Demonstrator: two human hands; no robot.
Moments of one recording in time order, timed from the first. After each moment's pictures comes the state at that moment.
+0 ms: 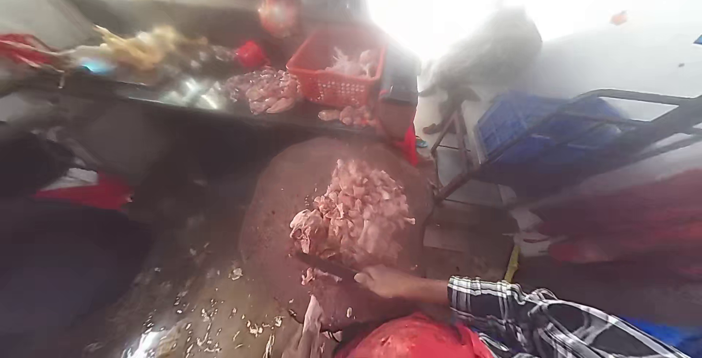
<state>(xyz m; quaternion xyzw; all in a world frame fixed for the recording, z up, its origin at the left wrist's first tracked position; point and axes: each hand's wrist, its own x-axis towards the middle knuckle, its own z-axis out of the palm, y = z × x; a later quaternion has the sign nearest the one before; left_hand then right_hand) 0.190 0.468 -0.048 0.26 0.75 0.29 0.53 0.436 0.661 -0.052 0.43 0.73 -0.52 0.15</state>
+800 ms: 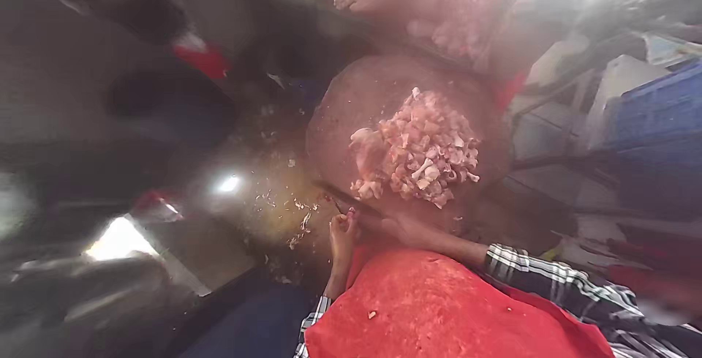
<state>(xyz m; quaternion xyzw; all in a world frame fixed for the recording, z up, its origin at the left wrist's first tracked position) 0.221 0.471 -0.121 0.13 0.79 0.48 0.37 0.401 0.628 -0.029 0.29 0.77 -0.56 0.12</state>
